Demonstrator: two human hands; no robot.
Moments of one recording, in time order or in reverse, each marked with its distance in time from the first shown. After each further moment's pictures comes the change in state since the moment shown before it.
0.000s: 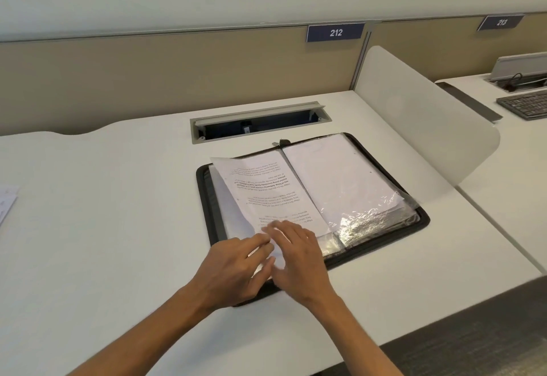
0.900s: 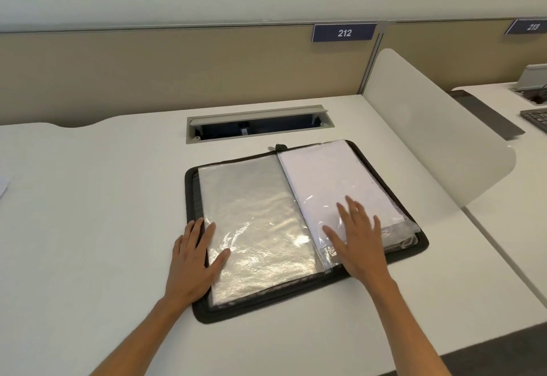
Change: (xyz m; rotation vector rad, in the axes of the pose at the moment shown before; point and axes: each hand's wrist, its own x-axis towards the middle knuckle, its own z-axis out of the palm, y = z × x) left_hand -0.052 -0.055 0.090 -0.019 -0.291 -0.877; right_hand 0.020 0.173 -0.047 -0.273 -0.163 0.334
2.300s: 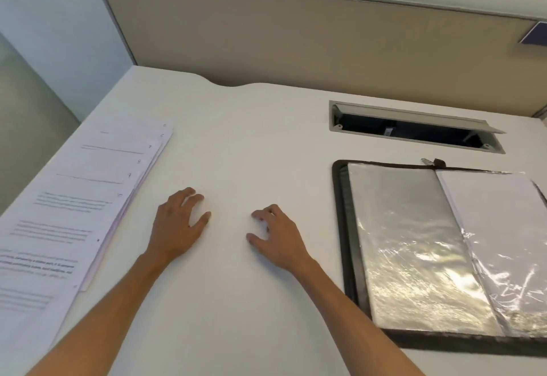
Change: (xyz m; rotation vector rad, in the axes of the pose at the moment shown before) left_hand -0.034 -0.289 -0.143 0.114 0.195 -0.244; right_hand 0.012 -0.415 0.130 0.498 -0.518 -0.435
